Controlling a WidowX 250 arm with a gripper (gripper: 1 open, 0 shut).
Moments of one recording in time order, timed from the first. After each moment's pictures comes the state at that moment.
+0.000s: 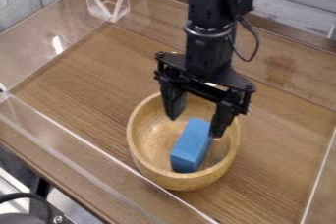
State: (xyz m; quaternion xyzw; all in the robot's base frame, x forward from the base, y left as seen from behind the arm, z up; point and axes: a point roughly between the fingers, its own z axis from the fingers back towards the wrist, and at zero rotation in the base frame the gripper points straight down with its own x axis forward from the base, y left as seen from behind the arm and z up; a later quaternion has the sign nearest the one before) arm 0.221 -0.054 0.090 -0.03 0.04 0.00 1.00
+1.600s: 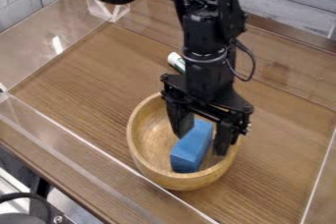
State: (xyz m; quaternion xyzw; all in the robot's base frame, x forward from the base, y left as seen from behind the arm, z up) arm 0.221 -0.056 0.069 -0.07 0.02 -0.03 1.00
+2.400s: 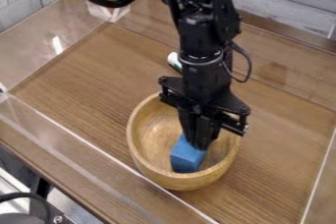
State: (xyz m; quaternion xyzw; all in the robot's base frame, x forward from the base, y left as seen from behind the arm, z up) arm 0.220 -0.054 0.066 -0.08 0.02 -0.03 1.00
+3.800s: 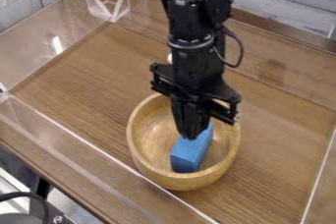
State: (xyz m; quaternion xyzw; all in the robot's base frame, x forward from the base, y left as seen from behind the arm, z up) arm 0.211 -0.044 0.083 -0.08 0.03 -0.05 1.00
